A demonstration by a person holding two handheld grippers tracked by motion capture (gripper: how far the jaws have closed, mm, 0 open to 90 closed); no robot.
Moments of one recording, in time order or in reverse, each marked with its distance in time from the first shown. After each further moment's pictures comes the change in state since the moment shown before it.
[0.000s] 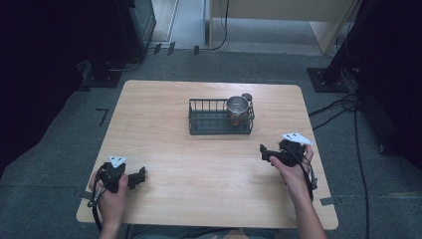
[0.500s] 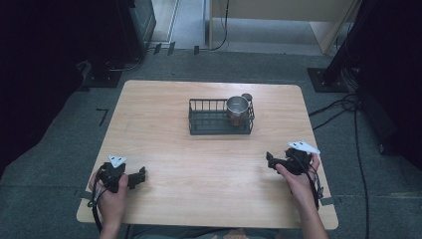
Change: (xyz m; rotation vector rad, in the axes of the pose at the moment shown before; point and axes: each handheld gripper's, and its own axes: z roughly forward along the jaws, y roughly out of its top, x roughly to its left) left arm 0.000 0.000 0.000 0.000 0.000 0.000; right arm -0.017 -0.026 -0.008 0.033 -0.029 0.030
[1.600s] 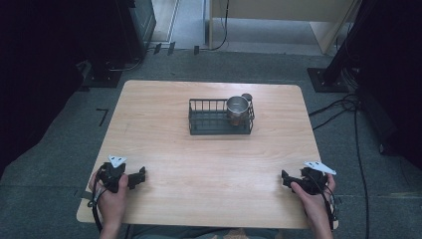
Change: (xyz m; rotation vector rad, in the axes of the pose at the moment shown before) left arm 0.000 0.000 0.000 0.000 0.000 0.000; right arm -0.039 -0.057 -0.024 0.074 -0.093 0.057
